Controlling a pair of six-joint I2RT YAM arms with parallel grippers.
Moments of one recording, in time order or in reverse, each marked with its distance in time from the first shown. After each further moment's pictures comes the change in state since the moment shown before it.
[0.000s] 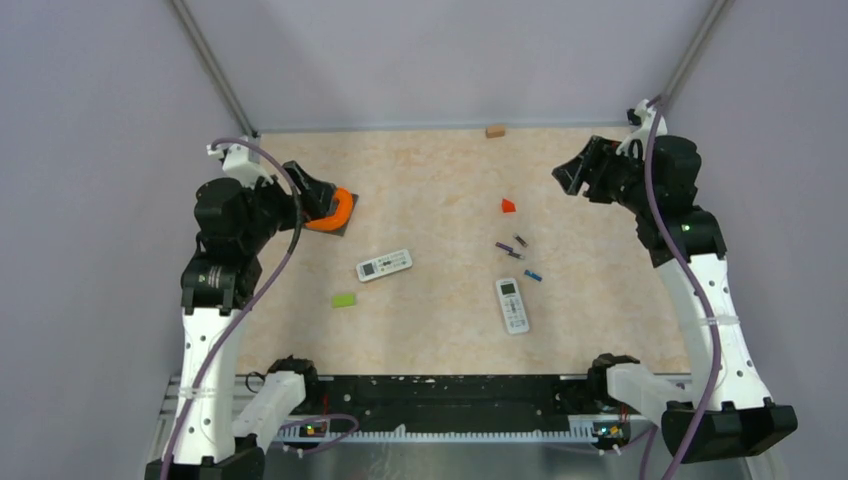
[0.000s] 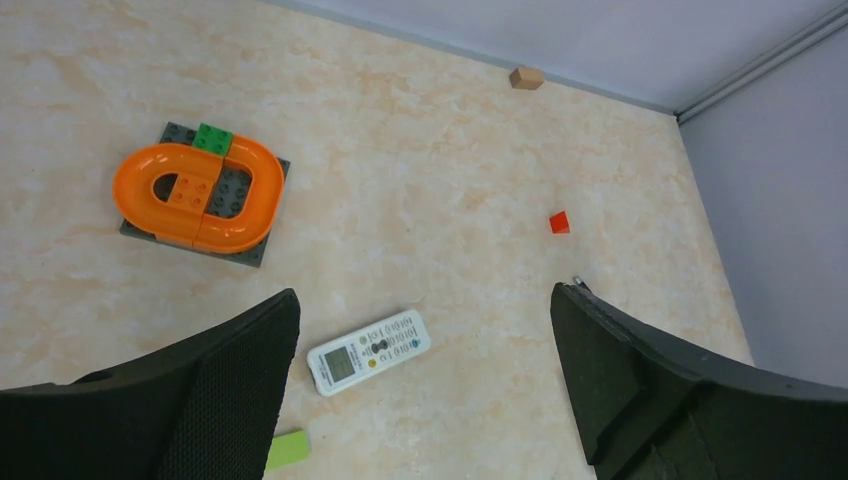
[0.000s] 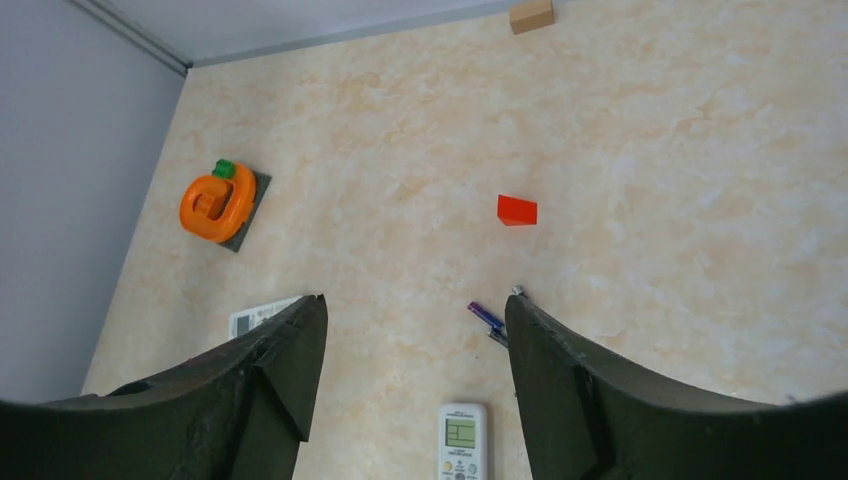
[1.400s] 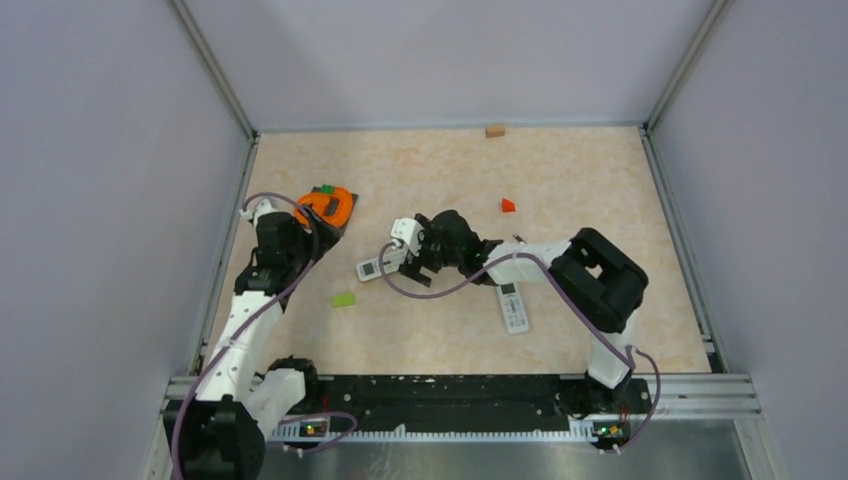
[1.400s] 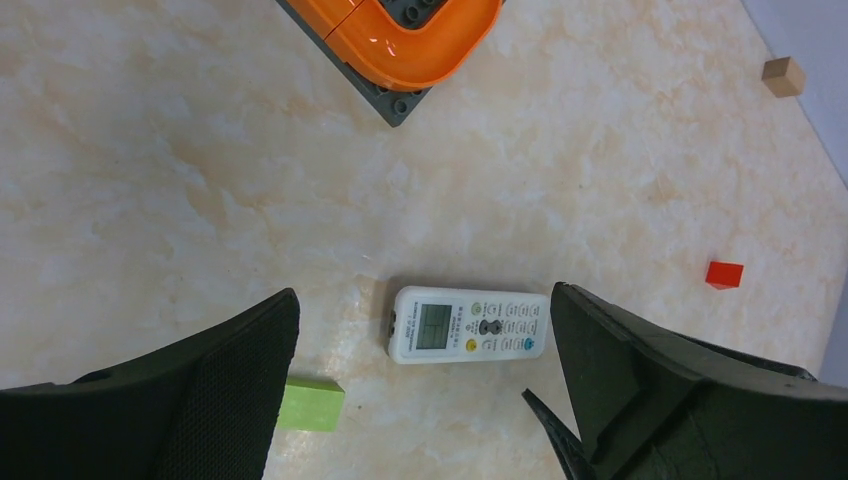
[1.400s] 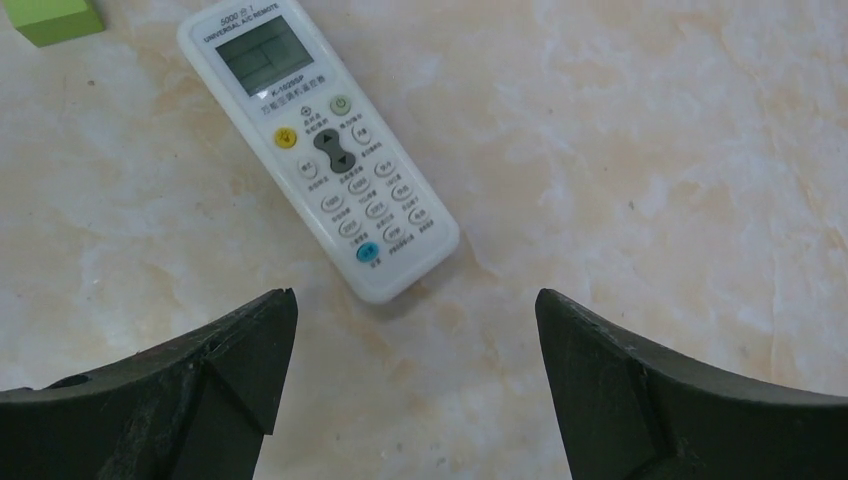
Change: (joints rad) left arm 0.008 0.043 -0.553 0.252 -0.248 -0.332; right arm 0.767 0.797 -0.278 0.882 0.076 -0.759
